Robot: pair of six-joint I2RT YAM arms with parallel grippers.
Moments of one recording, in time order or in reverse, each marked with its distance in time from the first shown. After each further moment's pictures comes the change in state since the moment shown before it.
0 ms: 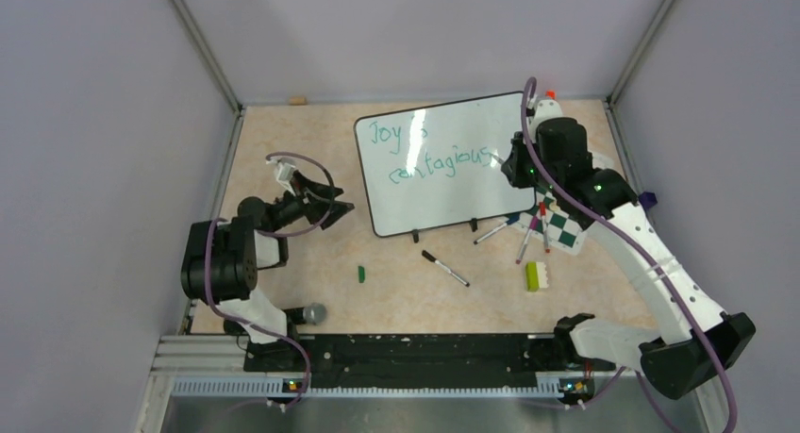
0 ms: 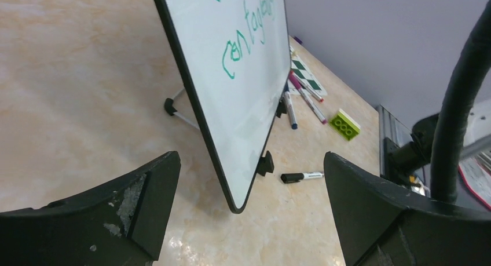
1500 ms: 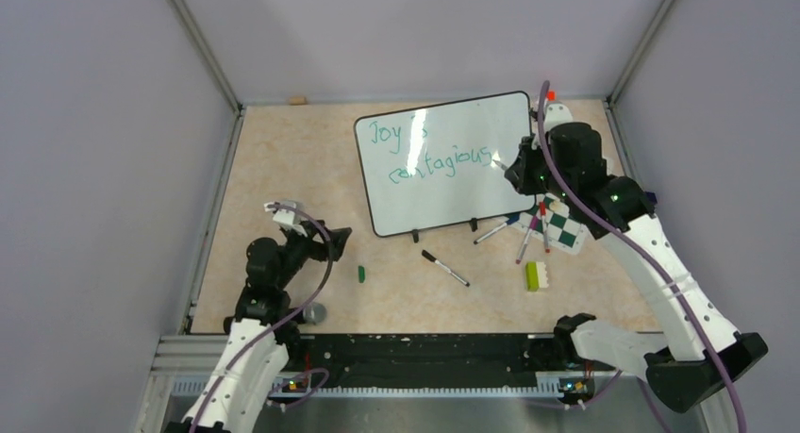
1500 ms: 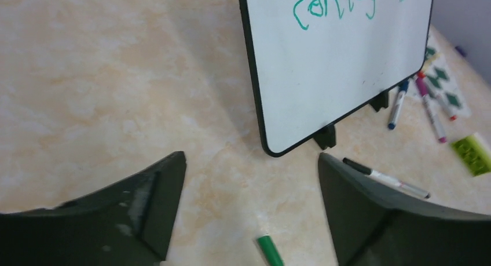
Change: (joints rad) left arm -0.269 -1.204 -0.274 -1.337 -0.864 0.509; right arm 0.000 -0.063 0.018 -0.079 -0.042 0.025
